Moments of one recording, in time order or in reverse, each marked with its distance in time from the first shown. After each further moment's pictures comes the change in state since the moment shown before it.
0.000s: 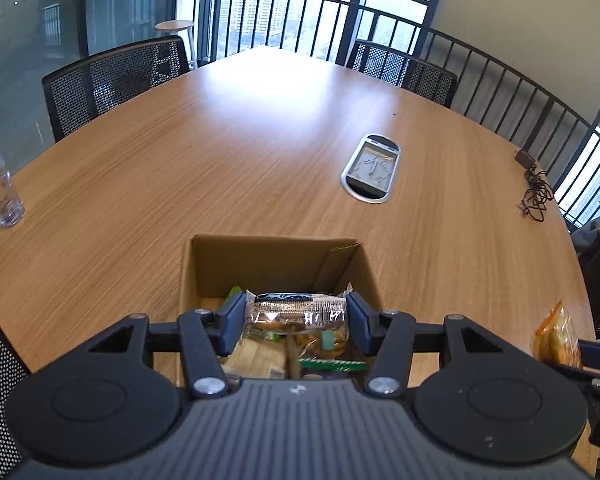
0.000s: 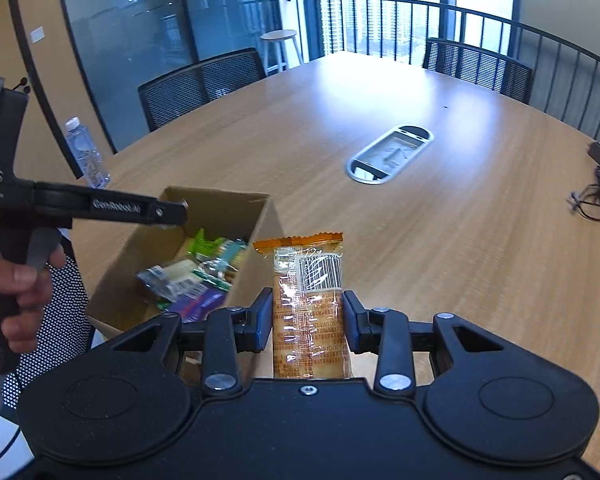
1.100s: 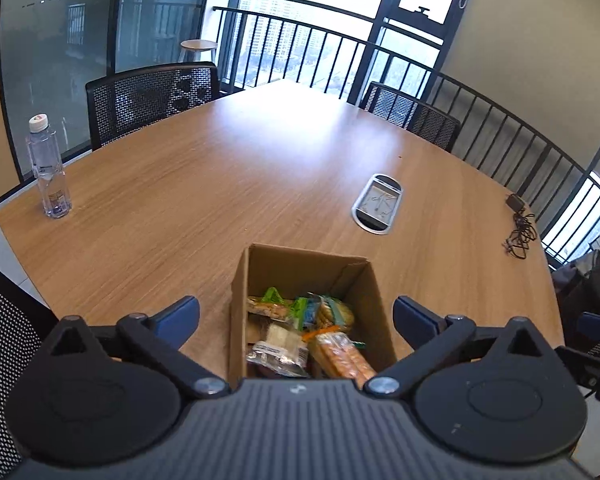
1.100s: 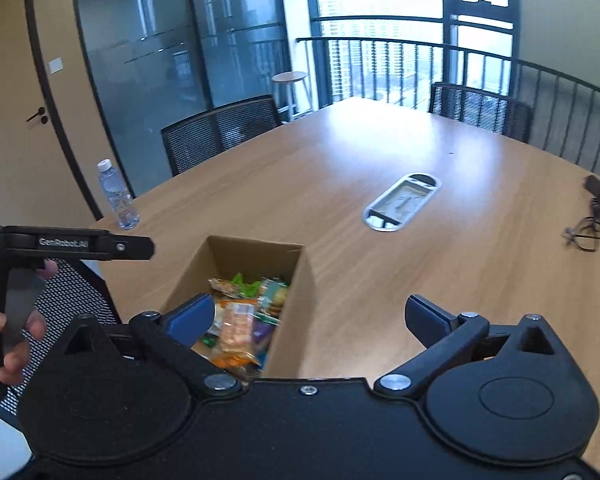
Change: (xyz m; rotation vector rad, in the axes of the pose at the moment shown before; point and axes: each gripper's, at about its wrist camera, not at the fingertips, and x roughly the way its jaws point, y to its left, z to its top) left arm -0.095 0.033 -0.013 -0.081 -0.094 -0.025; right arm -0.080 0.005 0.000 0.017 -0.130 -0.028
